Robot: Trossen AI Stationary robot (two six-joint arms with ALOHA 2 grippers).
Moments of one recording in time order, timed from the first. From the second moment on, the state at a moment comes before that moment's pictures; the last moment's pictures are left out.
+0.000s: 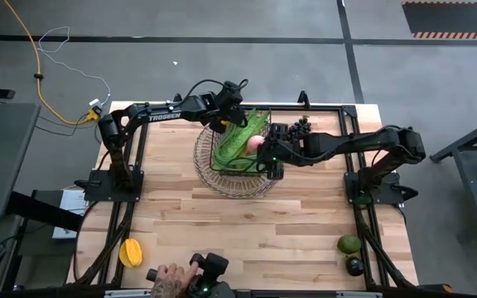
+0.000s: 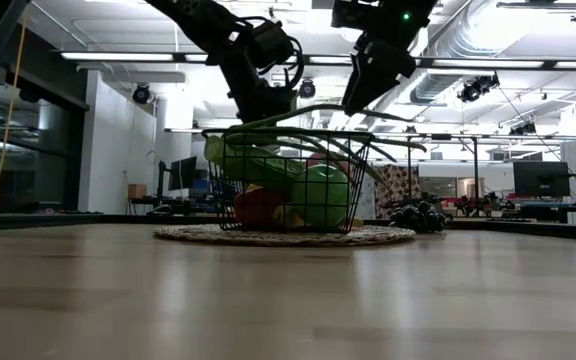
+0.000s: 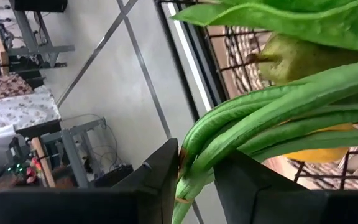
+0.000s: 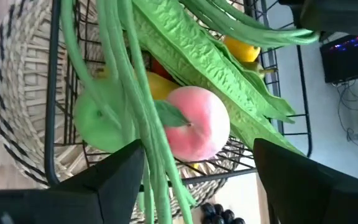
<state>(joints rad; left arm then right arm) 0.57 1.86 1.47 -0.47 -0.46 1.13 -0.01 1.55 1.28 -0.71 0.48 -0.22</state>
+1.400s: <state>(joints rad) 0.51 1.86 1.59 -0.75 -0.66 1.18 -0.01 1.52 1.29 -0.74 0.51 -0.23</state>
